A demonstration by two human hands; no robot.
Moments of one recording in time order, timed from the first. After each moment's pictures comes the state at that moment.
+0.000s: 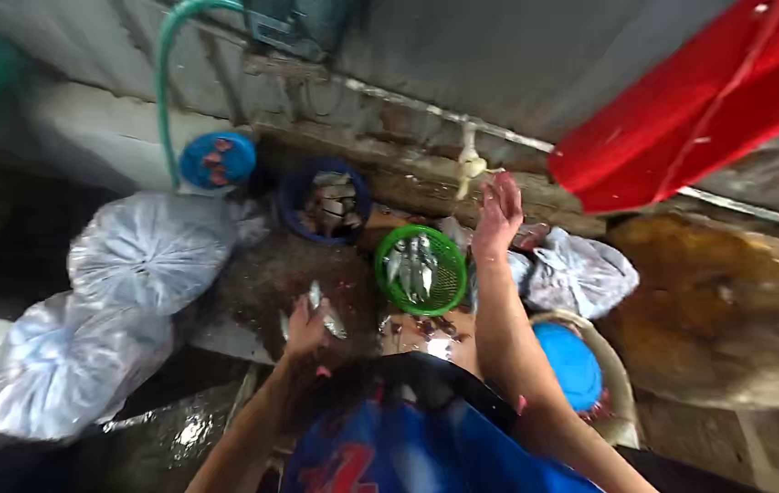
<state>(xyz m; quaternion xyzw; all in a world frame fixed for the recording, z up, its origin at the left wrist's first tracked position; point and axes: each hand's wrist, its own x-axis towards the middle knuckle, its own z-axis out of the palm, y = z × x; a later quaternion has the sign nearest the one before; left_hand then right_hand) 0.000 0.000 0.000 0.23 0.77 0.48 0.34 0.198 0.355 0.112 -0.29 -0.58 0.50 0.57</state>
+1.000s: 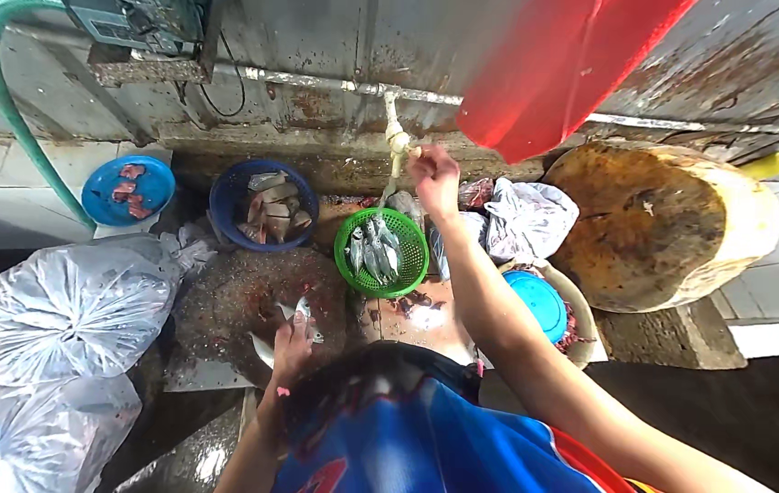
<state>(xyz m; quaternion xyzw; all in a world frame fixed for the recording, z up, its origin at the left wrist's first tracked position) 0.027 0.012 0.002 0.19 0.73 0.48 0.45 0.197 0.373 0.135 -0.41 -0.70 0.34 0.47</state>
